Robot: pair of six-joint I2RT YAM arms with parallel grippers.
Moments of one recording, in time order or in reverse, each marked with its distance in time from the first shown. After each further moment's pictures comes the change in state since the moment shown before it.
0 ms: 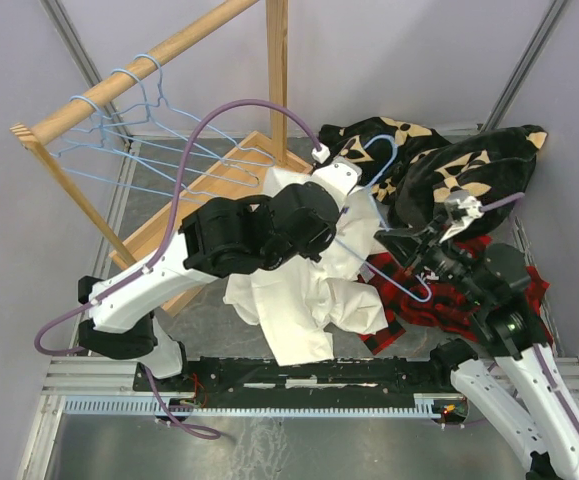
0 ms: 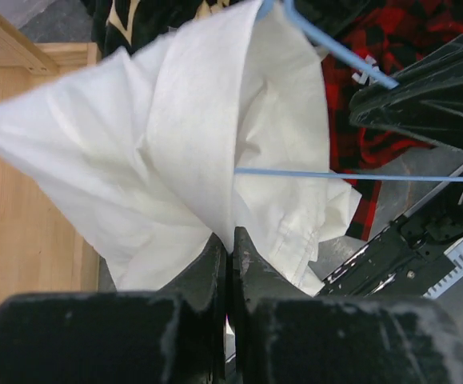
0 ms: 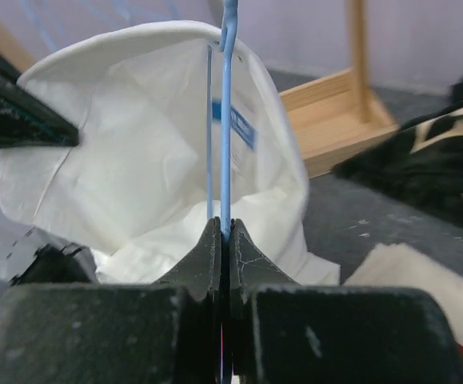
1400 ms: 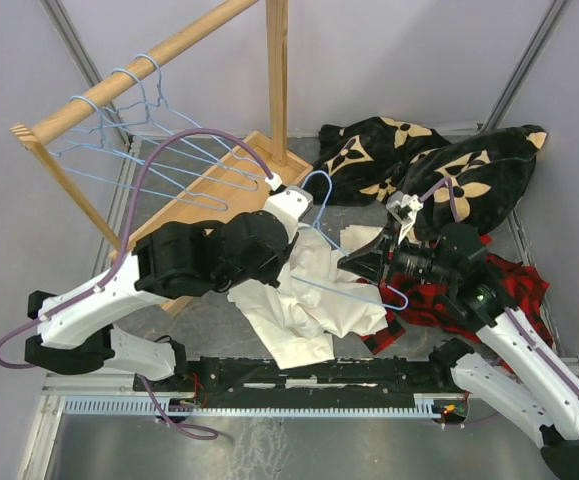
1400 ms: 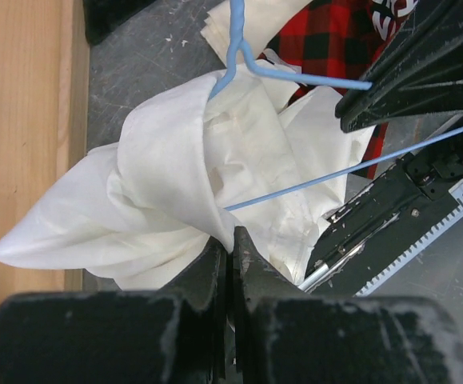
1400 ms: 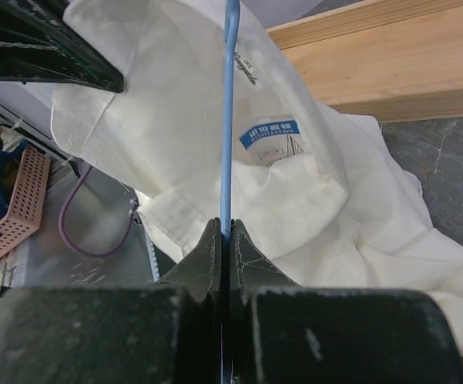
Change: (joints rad) left arm 0.000 -0.277 -0.369 0.030 0.070 -0.105; right arm 0.186 0.169 0.001 0.011 -0.210 -0.007
